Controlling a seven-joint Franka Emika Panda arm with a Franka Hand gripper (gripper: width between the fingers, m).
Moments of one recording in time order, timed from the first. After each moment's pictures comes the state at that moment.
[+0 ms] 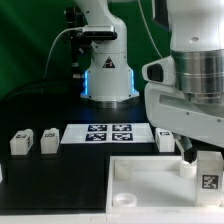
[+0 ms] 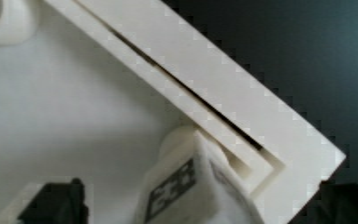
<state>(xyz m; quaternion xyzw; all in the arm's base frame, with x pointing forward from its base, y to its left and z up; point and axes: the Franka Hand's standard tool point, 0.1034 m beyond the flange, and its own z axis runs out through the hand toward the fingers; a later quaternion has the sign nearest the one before) 0.622 0.116 0.069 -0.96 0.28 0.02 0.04</state>
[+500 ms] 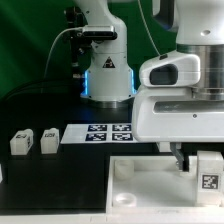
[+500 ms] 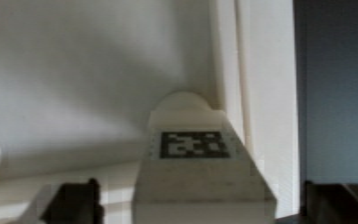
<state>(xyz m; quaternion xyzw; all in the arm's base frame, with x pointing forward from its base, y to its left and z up) 0.626 0.117 0.073 -1.00 0.08 -0.01 0.02</state>
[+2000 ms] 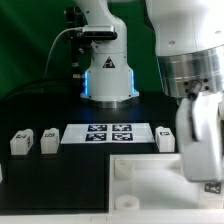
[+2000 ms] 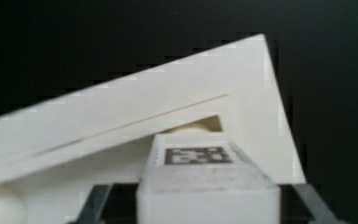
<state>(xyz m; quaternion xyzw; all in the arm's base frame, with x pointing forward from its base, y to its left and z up) 0.638 0.118 0.072 -0.51 0.86 0.08 0.07</state>
